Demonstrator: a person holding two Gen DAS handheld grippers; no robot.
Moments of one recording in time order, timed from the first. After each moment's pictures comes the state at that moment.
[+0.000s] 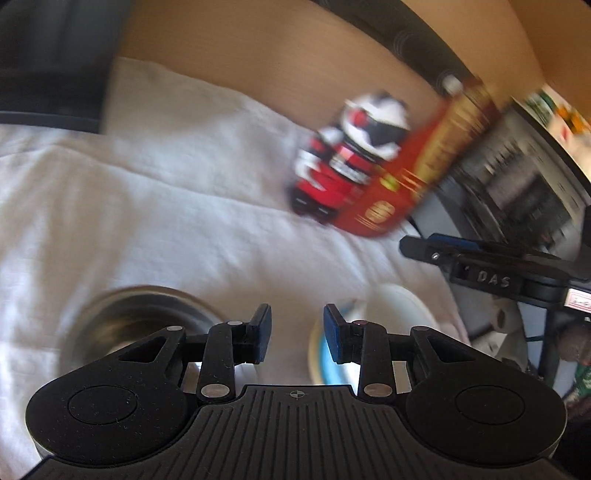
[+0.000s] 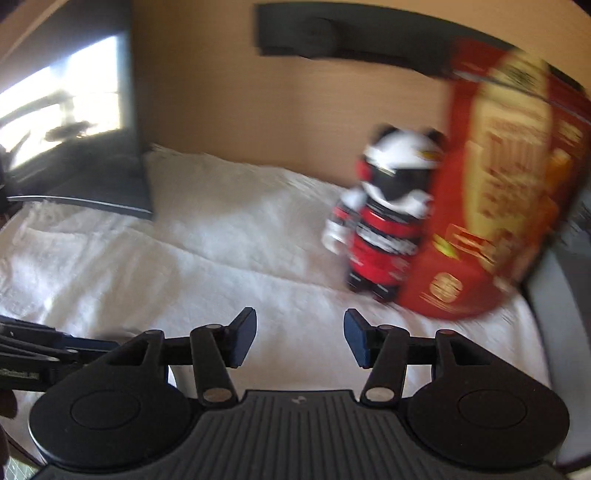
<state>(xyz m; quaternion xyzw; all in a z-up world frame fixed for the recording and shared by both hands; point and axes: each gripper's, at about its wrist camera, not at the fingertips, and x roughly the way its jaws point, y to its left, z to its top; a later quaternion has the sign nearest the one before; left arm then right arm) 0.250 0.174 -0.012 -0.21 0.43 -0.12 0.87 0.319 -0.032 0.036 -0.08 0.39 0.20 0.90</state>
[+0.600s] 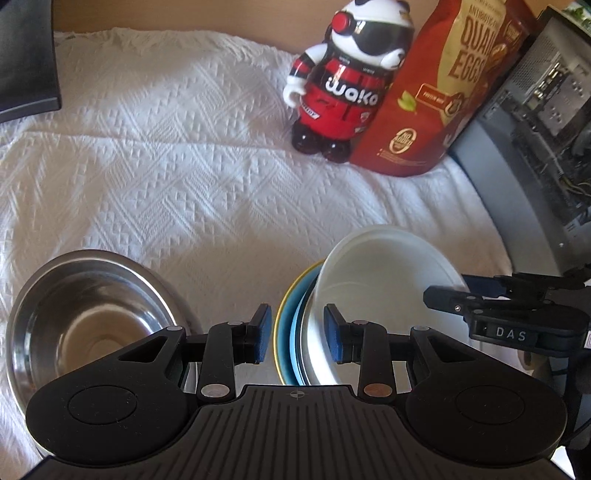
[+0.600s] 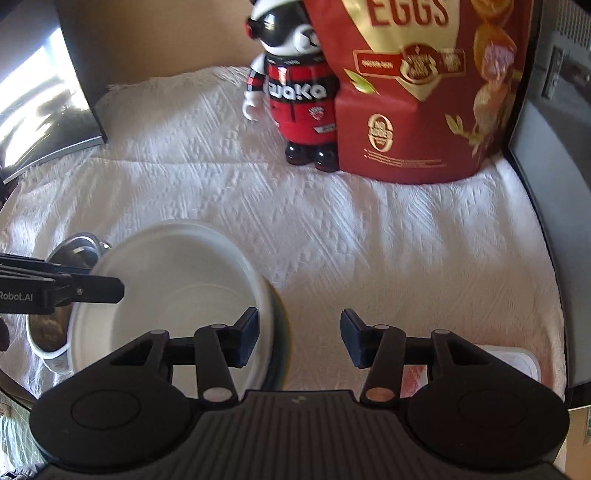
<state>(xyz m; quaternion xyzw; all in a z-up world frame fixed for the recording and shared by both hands) 0.290 0.080 -0.041 -0.13 0.52 -0.04 0.85 0.317 -0.150 -0.053 -0.02 0.50 0.21 0.84</state>
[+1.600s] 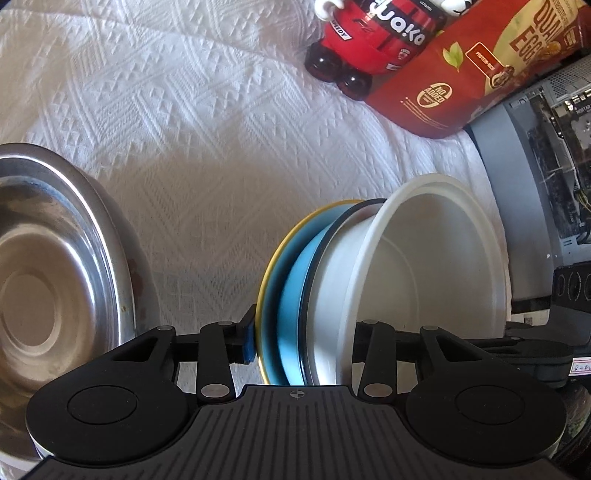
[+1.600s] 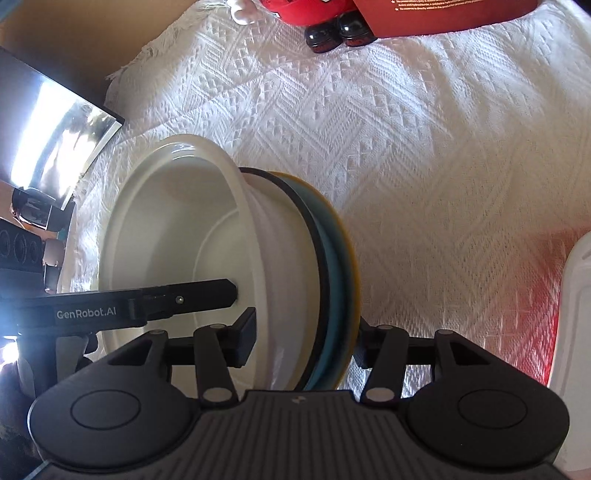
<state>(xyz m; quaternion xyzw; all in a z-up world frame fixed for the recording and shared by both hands) 0.310 0.088 -0.106 -0.24 0.58 -0.07 0.77 0.334 -0.145 -0.127 0.15 0.63 0.28 0.71</state>
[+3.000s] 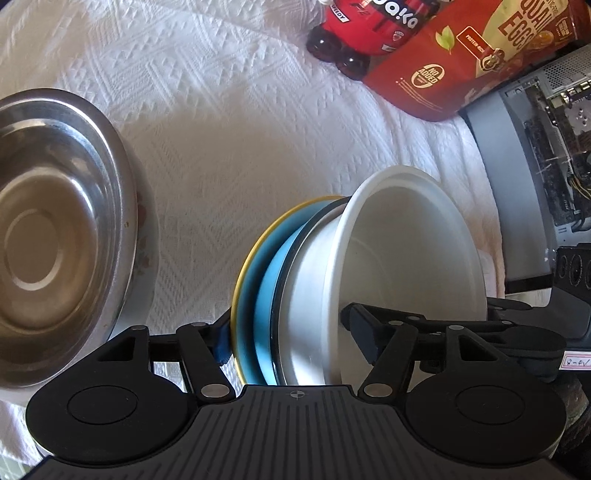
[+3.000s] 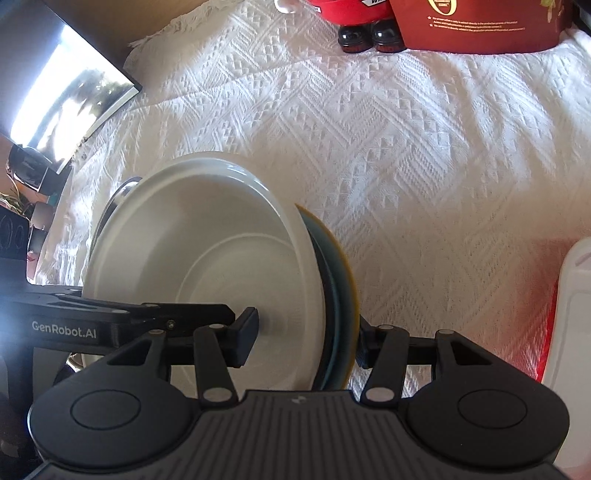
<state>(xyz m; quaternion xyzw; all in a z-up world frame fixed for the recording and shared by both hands) 0.280 0.077 -0.096 -0.25 0.59 -0.06 0.76 0.312 -0.132 -0.112 0.09 0.62 0.30 0.72</state>
